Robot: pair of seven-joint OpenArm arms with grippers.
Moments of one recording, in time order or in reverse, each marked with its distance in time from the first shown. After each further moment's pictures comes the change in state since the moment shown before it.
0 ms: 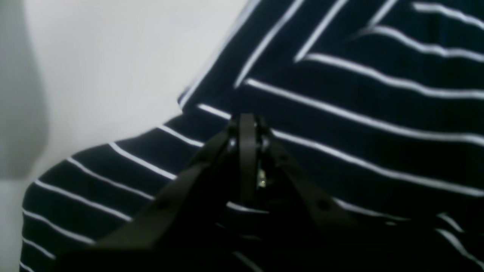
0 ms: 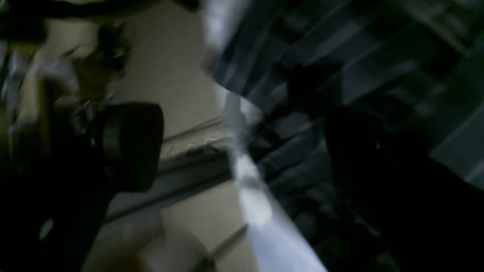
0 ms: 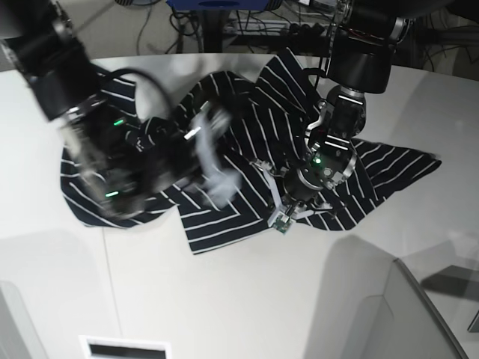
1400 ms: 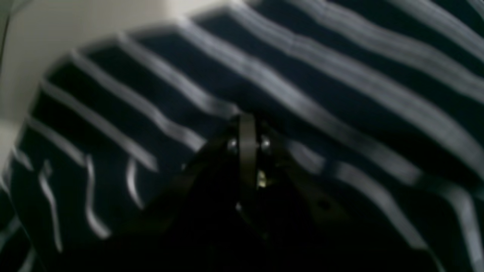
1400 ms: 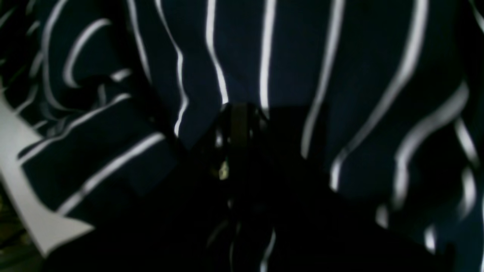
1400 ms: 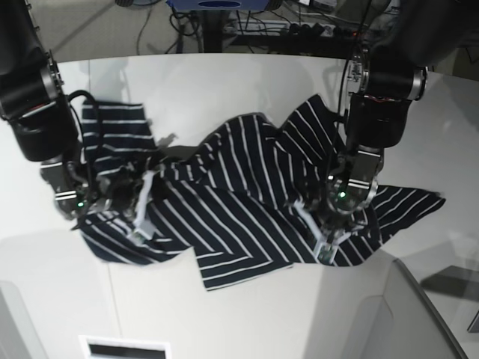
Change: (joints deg) left arm -16.3 -1.8 -6.0 -30.8 -0.4 7.9 -17.8; right arm 12.3 0.3 6.7 -44.7 -41.2 1.3 52.9
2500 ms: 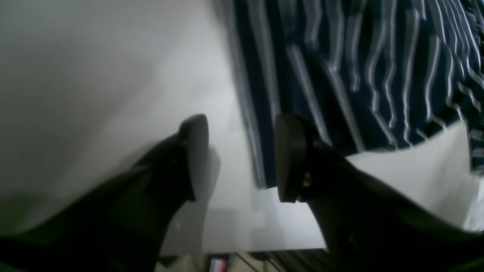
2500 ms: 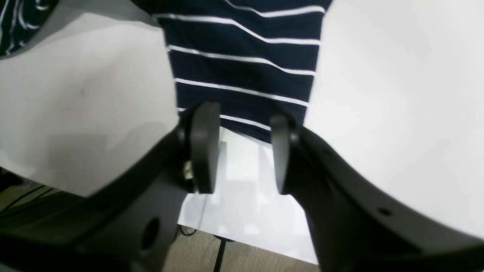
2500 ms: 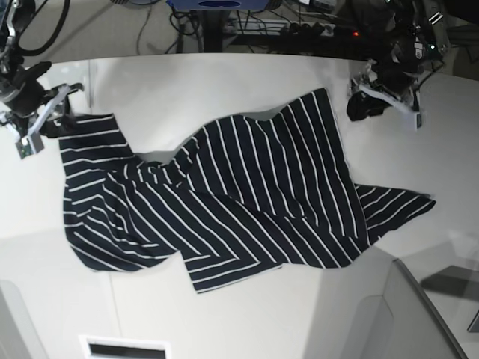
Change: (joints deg) left arm 50.7 0.6 -32.9 57.7 -45.0 -14.0 39.7; right arm -49.5 -2.9 49.6 66.4 -1.5 -1.1 -17.3
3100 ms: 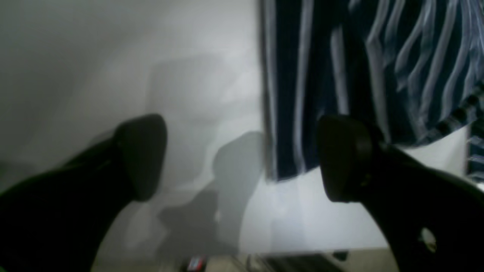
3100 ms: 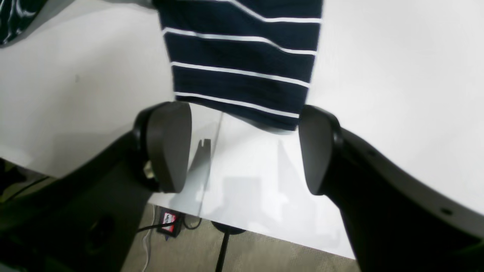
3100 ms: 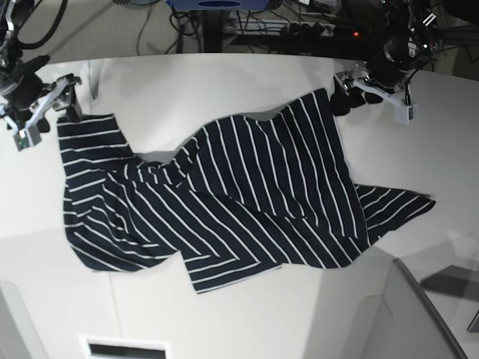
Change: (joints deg) left arm -2.9 -0.2 2.7 -9.0 -1.6 -0.3 -2.6; right arm -1.4 -0.1 0.9 -0.7 0.1 0.0 0.0
